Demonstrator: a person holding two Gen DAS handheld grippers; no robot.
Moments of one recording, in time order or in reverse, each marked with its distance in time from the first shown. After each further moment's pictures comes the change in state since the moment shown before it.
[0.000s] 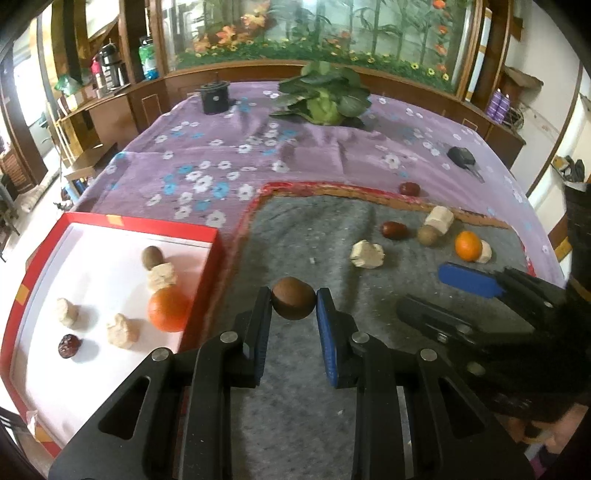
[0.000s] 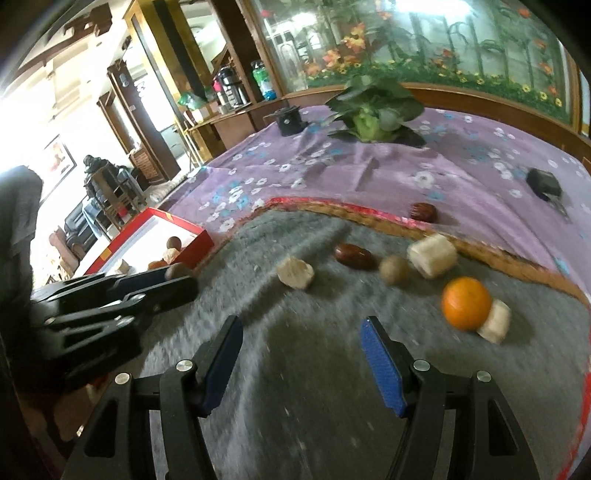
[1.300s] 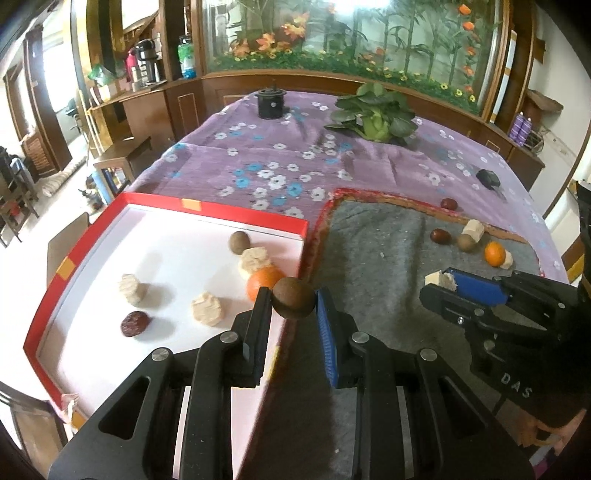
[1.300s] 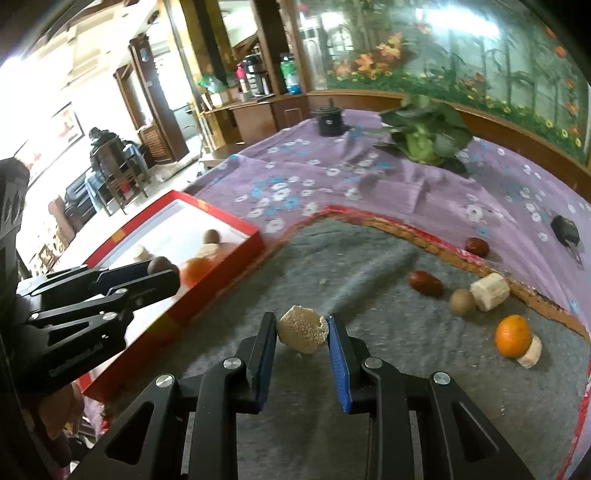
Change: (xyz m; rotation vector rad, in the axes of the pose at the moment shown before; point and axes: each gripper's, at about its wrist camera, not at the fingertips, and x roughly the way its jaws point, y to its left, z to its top) left arm -0.036 0.059 -0.019 -0.077 -0.041 0.076; right arm 0.000 0.073 0.009 -0.117 0.008 -0.018
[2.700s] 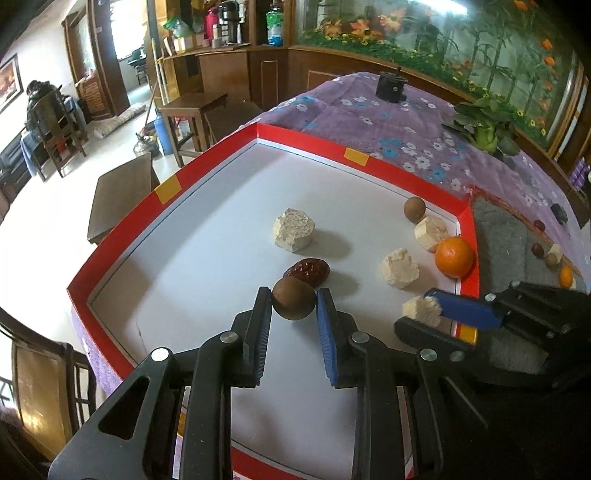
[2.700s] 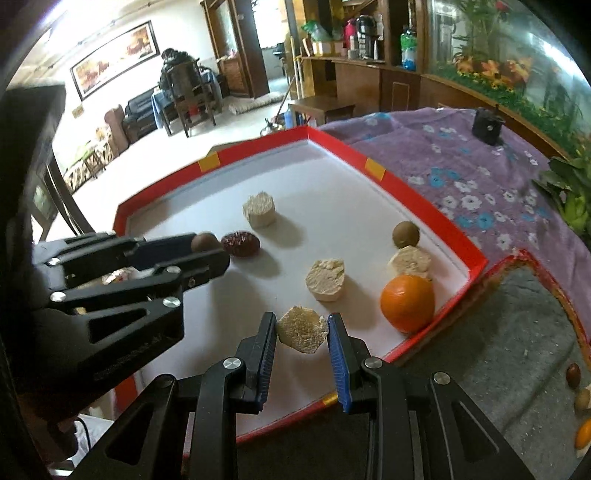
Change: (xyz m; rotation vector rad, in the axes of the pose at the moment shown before) left arm 0.010 0.124 -0.039 -0.225 0.072 0.158; right arm 0.096 0.141 0.018 -0.298 0.175 0.150
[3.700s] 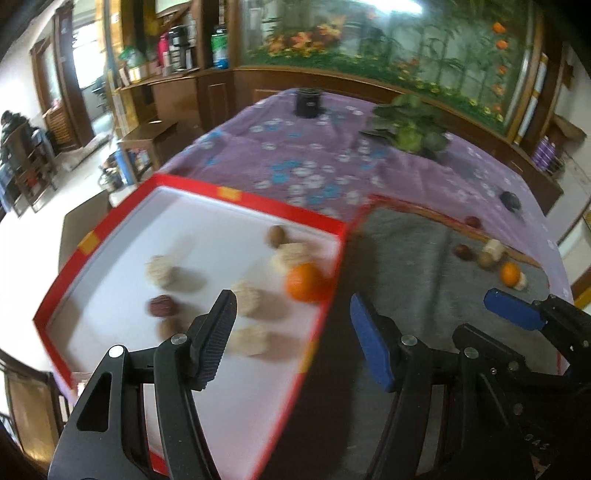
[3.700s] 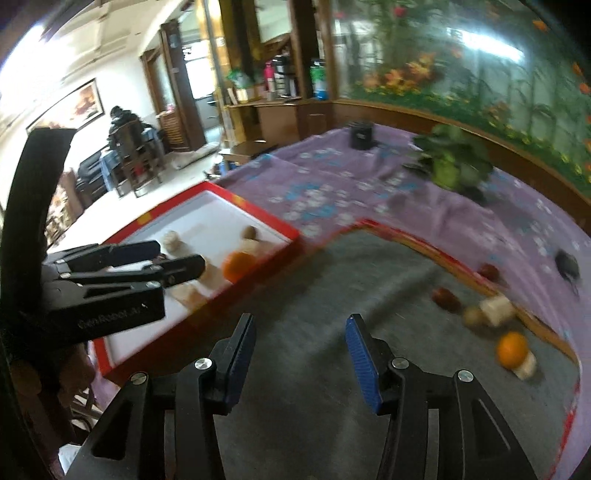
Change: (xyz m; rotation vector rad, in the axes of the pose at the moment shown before) left arm -0.032 -0.115 0.013 0.131 -0.057 -0.115; right arm -0.123 -0.095 -0.079 0.221 -0.169 -0.193
